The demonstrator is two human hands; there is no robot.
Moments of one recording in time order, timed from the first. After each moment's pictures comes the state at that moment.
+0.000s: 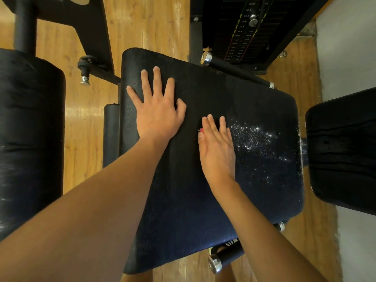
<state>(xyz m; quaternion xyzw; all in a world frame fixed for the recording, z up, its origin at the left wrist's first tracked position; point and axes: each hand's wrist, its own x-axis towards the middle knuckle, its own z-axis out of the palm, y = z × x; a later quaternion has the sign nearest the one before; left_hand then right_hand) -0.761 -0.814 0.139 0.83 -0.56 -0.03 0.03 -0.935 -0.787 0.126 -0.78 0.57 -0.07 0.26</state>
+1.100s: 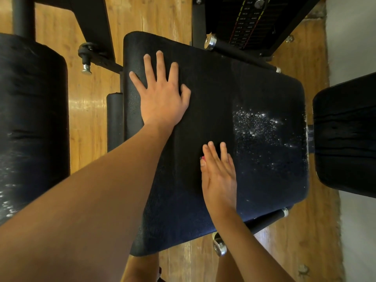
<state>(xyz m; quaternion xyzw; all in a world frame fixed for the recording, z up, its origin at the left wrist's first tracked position) -0.761 -0.814 0.139 0.83 -0.55 -0.03 0.02 -0.962 -0.686 0.129 -0.77 0.57 -0.14 0.23</state>
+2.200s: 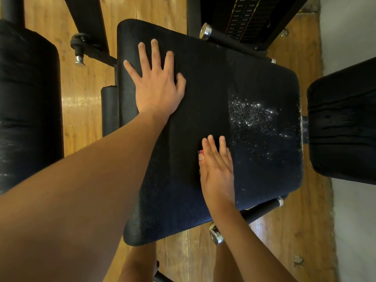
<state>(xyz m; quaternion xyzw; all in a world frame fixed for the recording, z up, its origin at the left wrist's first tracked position) -0.761 -0.813 0.144 0.83 -0.56 -0.05 0.01 -0.967 -0.679 0.133 -0.76 0.58 -0.14 0.26</state>
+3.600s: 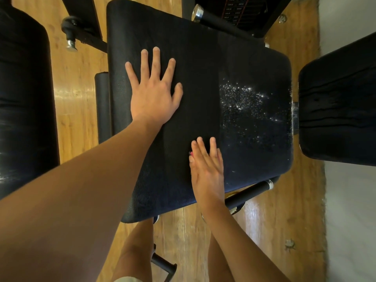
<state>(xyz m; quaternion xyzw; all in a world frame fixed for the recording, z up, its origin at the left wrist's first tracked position) -0.786 -0.761 0.144 0.79 -0.61 -0.05 -0.02 -0.989 -0.636 0.128 -0.79 0.56 -0.13 0.22</state>
